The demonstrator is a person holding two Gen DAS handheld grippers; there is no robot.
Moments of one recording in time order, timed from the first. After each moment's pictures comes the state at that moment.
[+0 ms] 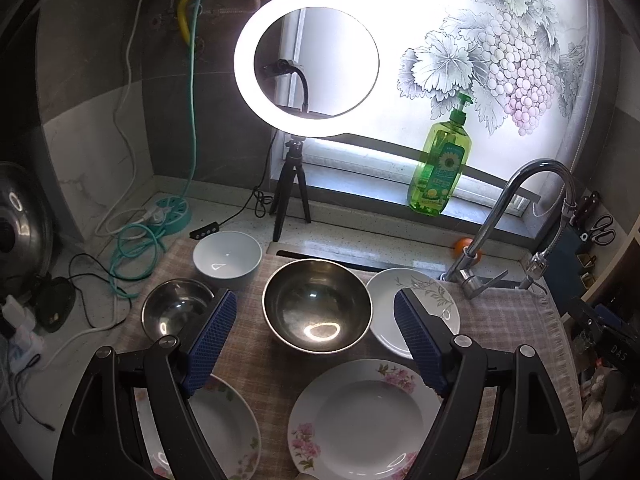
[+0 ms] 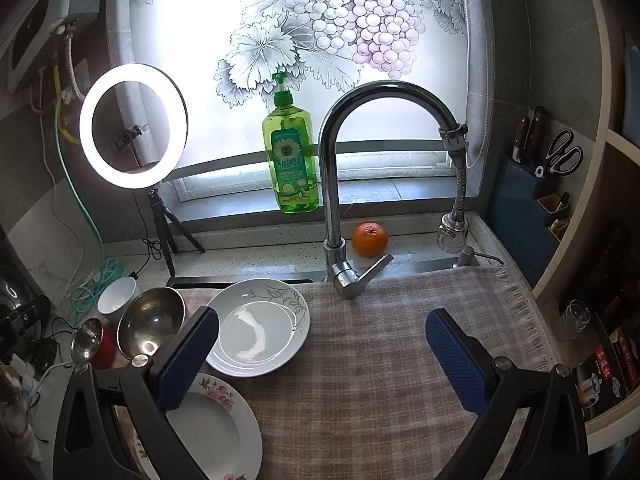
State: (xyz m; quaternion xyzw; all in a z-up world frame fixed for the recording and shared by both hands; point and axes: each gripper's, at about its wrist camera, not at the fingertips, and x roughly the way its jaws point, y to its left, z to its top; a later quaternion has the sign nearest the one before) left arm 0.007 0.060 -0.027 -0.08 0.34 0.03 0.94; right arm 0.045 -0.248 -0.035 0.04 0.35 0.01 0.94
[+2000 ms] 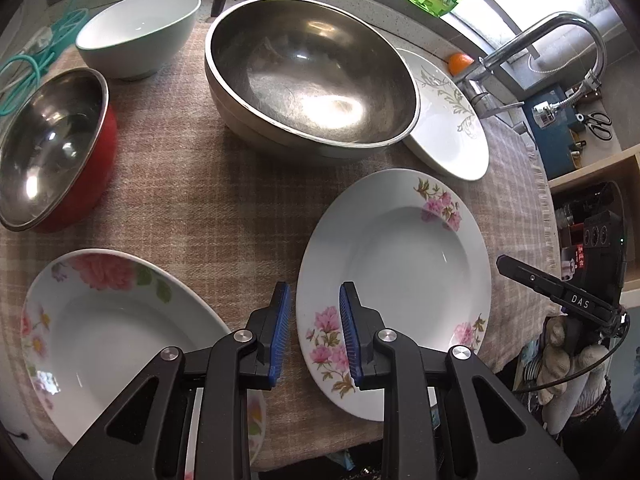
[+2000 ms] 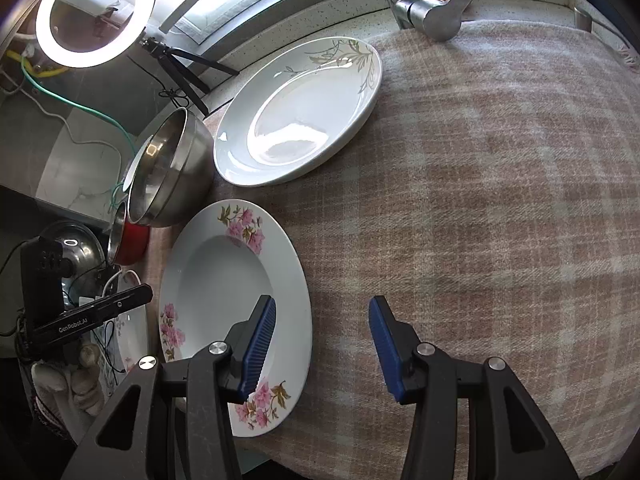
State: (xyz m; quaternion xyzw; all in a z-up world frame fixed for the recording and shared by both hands) left arm 0.051 0.086 -0.189 -0.11 0.63 -0.14 0.76; right arm 0.065 -0.228 -0.215 0.18 0.61 0.16 0.76
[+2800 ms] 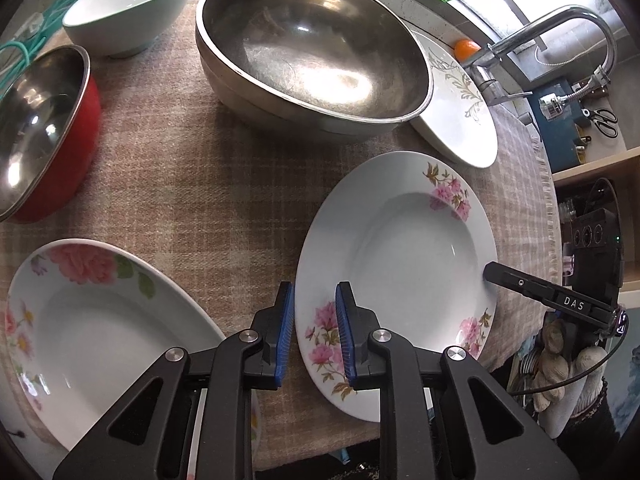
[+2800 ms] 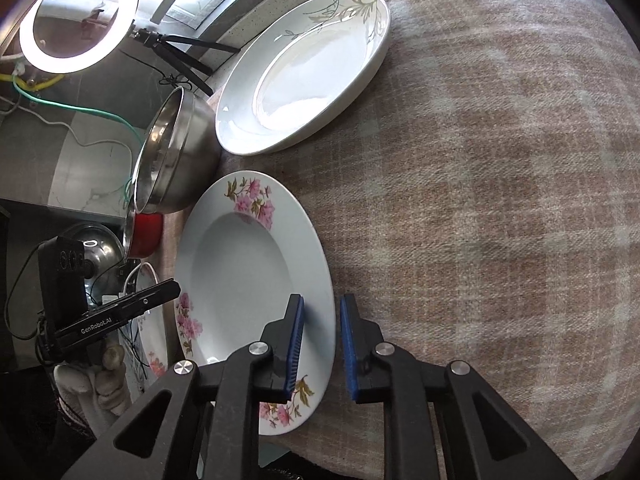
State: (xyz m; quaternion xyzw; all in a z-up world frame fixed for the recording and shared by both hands) left arm 0.055 0.080 -0.202 -0.11 0.65 -0.14 0.74; right arm 0.068 -0.214 -0.239 0.23 0.64 0.18 0.71
